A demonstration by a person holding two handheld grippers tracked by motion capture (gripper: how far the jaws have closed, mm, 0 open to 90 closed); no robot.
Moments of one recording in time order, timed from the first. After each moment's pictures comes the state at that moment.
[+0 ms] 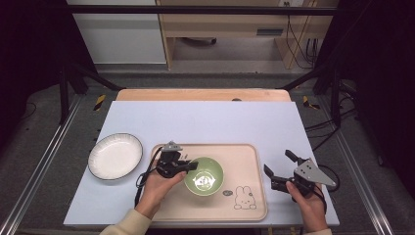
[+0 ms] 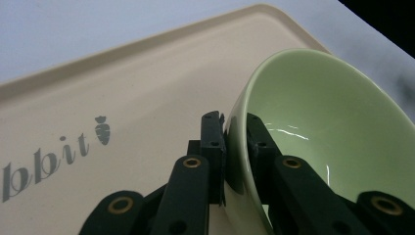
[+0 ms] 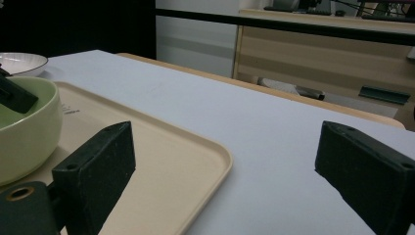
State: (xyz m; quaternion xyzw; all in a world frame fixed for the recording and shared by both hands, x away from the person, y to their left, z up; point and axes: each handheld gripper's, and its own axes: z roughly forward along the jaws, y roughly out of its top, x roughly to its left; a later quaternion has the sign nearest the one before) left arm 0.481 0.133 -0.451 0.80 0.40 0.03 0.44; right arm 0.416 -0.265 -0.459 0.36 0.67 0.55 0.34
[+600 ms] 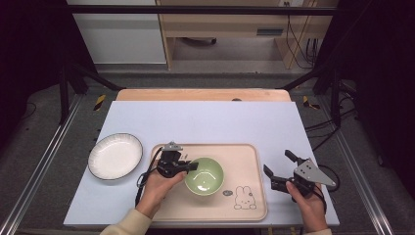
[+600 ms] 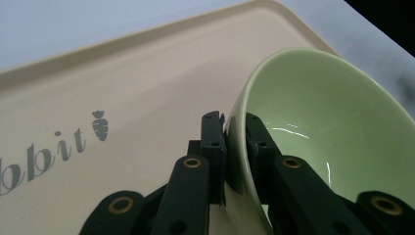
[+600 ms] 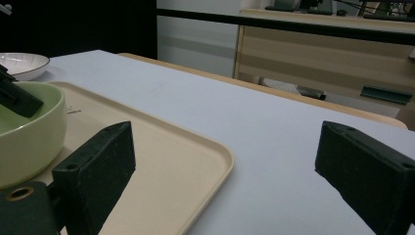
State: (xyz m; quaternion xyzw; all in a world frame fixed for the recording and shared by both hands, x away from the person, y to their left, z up) left arm 0.484 0.134 -0.456 0.80 0.40 0.02 0.44; right arm 0.416 -0.265 -0.459 0.36 0.67 0.55 0.34
